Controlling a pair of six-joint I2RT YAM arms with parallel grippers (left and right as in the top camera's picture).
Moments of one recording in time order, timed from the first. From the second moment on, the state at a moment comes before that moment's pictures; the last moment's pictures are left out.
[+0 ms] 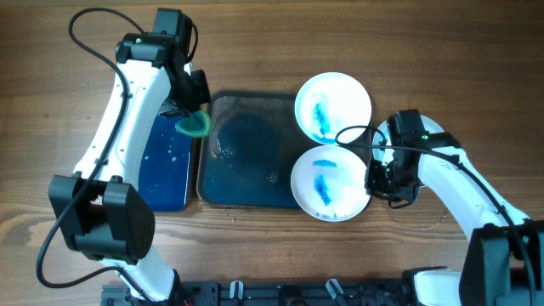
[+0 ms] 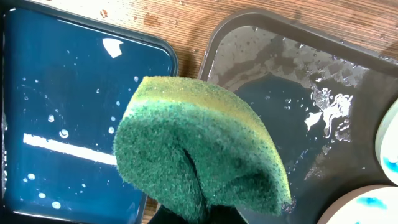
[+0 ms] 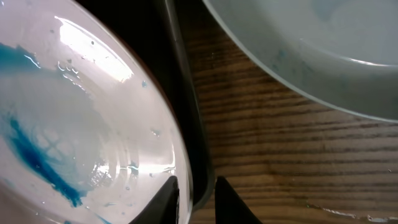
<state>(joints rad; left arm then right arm) -0.15 1.85 1.69 -1.23 0.00 -0.38 0.11 1.51 0.81 -0.88 -0.19 0.36</state>
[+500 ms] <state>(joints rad) -0.15 1.85 1.69 -1.22 0.00 -0.38 0.33 1.51 0.80 -0.76 -0.28 0.46</state>
